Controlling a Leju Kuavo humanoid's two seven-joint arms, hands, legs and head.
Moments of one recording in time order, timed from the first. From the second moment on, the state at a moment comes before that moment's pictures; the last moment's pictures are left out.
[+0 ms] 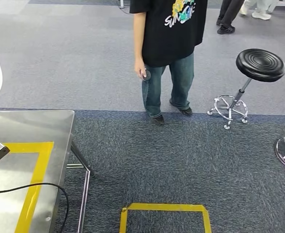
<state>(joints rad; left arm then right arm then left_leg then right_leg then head) 0.02 0.44 0.25 -1.62 -1.12 0.41 -0.10 -0.01 0.17 -0.27 -0.18 0.33 -0.16 -0.32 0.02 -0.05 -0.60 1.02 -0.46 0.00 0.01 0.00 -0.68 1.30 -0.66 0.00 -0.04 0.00</state>
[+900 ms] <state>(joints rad) -0.02 0.47 0.22 -1.56 -1.12 0.41 -0.08 -0.01 0.18 -0.27 -0.18 0.32 -0.17 -0.33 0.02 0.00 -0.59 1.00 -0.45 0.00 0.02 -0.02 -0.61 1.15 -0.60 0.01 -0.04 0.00</state>
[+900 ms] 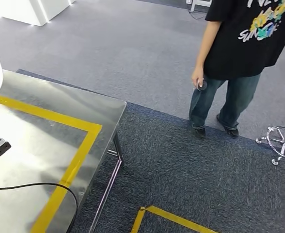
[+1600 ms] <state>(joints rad) -0.01 0.48 0.20 -1.56 -1.12 0.41 -0.07 -0.01 0.18 -0.27 -0.18 0.33 -0.17 -0.33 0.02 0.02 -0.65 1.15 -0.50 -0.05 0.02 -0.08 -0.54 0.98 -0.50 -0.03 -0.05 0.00</state>
